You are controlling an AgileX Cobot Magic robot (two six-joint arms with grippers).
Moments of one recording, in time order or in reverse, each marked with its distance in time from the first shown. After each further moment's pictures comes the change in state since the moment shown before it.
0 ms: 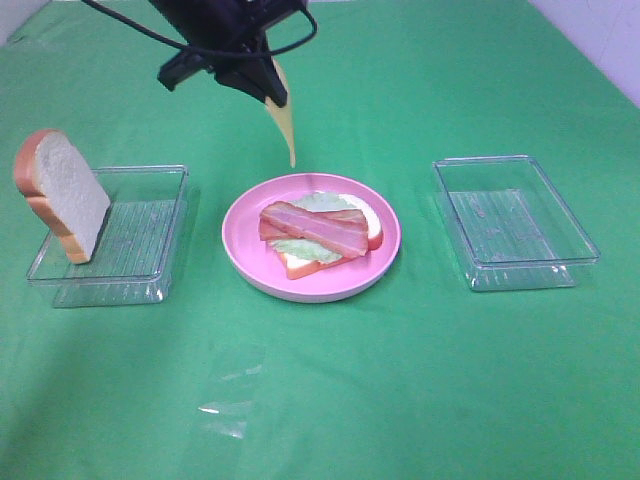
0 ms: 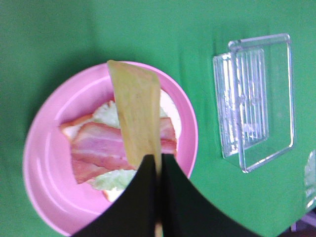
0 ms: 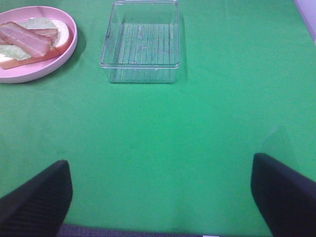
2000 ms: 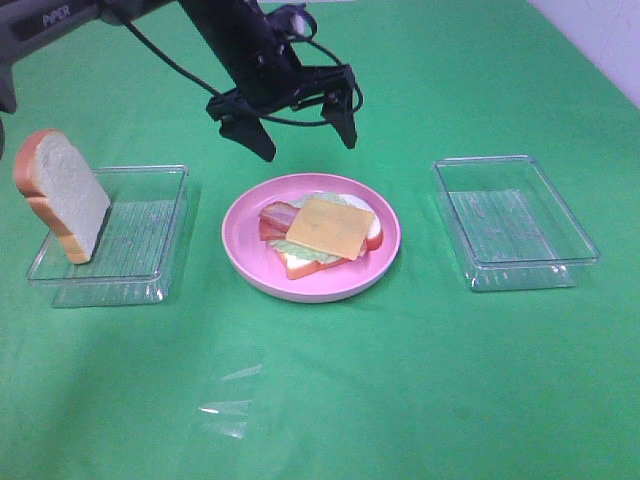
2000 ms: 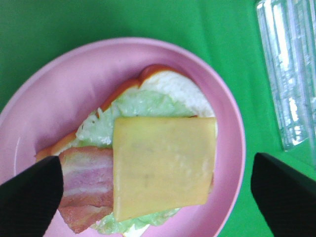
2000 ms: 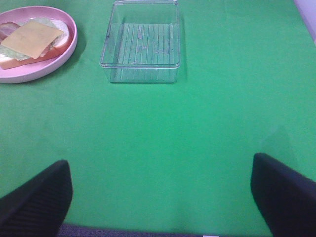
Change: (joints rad) left arm -0.085 0.158 -0.192 0.192 0.025 0.018; right arm 0.000 0.000 0.000 0.000 0.000 0.000
